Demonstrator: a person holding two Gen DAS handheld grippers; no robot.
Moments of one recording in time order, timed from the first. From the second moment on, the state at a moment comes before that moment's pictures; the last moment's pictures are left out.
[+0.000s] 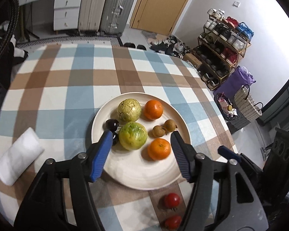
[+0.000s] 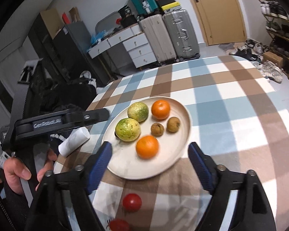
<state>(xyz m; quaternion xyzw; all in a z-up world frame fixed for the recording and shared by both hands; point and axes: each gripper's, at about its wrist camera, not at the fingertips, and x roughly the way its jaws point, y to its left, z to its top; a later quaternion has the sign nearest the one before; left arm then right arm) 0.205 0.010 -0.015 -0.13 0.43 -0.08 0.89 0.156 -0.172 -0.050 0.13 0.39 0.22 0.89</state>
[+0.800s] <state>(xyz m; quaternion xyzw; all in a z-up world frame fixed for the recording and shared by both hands) 0.050 -0.013 0.014 -0.07 0.36 -0.06 0.93 0.031 -0.198 -0.003 0.11 0.27 0.20 0.94</state>
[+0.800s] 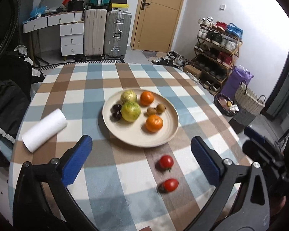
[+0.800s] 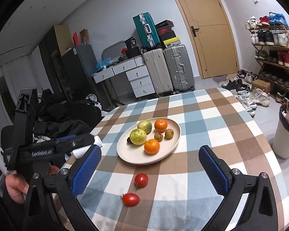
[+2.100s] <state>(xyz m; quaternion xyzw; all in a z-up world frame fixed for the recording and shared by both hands) 0.064 -0.077 -0.102 -0.02 0.49 -0.18 0.86 0.029 -0.209 -0.079 0.11 0.35 0.18 0.91</state>
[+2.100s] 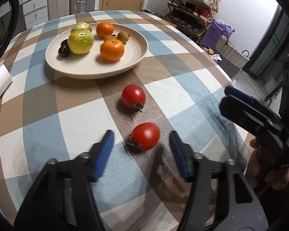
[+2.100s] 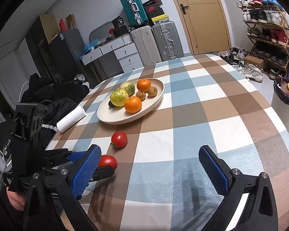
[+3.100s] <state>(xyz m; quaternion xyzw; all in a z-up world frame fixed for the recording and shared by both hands) 0.060 -0.002 -0.084 -0.14 0.45 -0.20 0.86 0.064 -0.170 -0.089 0.11 0.39 0.21 0.89</state>
